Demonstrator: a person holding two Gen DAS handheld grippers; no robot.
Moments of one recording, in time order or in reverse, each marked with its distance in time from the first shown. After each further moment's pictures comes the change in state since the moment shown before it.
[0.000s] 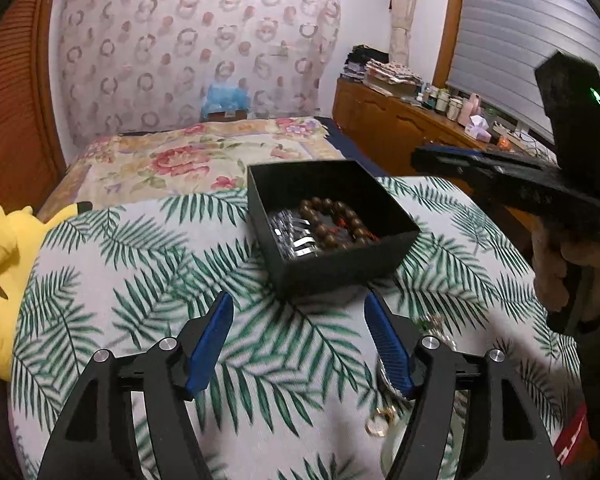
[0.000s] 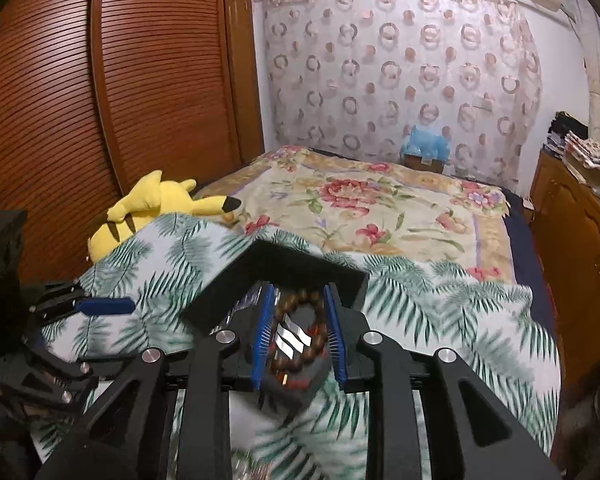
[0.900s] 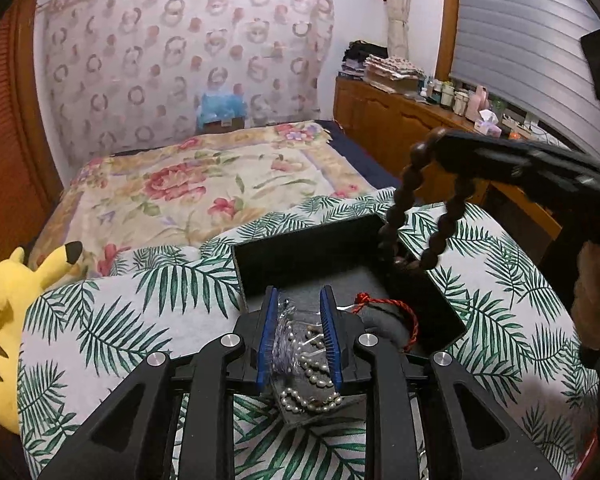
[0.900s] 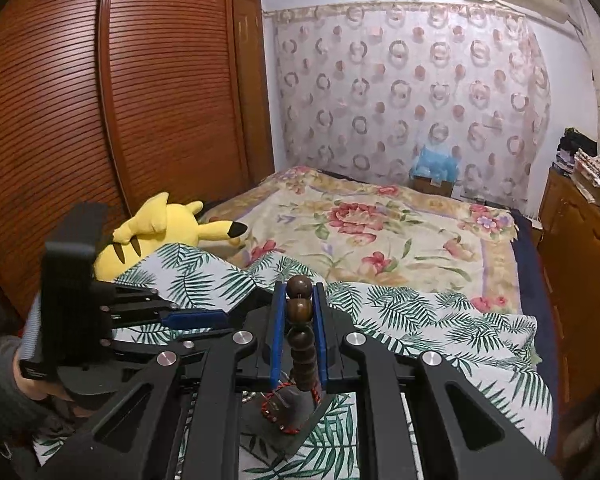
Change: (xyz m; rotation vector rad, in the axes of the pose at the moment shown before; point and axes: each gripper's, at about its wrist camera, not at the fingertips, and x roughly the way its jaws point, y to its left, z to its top) left arm 0.067 0.003 0.077 0.056 0.001 0.032; right arm 0.025 -0.021 0.057 -0.031 -0.059 0.049
